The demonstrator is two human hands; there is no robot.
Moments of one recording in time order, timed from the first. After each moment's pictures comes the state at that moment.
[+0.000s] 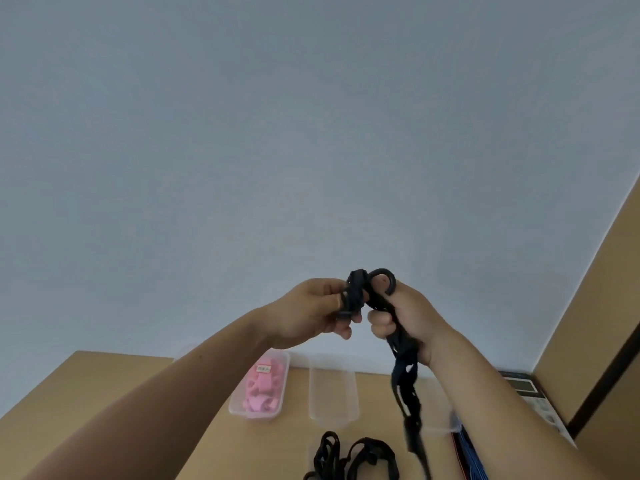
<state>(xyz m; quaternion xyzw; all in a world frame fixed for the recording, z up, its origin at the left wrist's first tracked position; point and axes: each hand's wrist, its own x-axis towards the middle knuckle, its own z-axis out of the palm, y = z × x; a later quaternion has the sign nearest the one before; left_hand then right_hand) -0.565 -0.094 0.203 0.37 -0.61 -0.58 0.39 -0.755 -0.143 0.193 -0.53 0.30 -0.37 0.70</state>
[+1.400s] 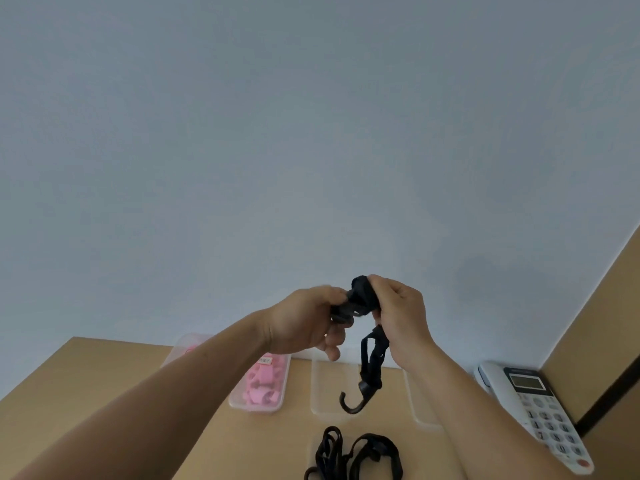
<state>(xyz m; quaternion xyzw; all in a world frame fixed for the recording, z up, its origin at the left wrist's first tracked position) -0.548 -0.117 0.177 0.36 -0.52 -0.69 0.34 -0.715 -0.152 0.163 -0.57 0.45 -0.50 0.46</state>
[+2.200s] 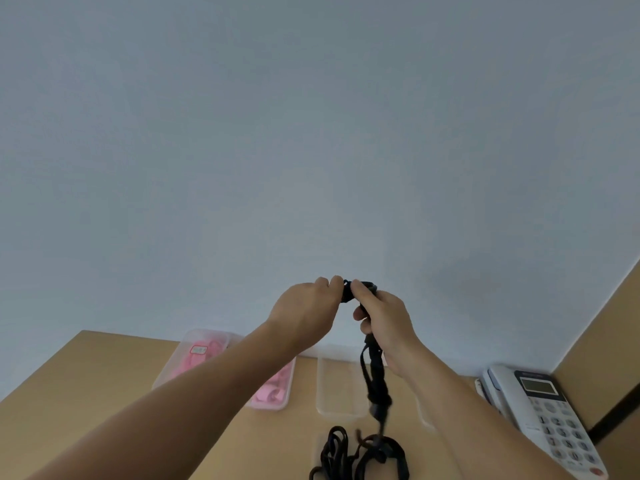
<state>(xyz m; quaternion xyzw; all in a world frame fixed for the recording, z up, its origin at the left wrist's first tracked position) -0.546 -0.136 0.149 0.64 -0.75 0.16 0.11 -0.698 -0.155 0.151 -0.58 0.49 -0.41 0.51</state>
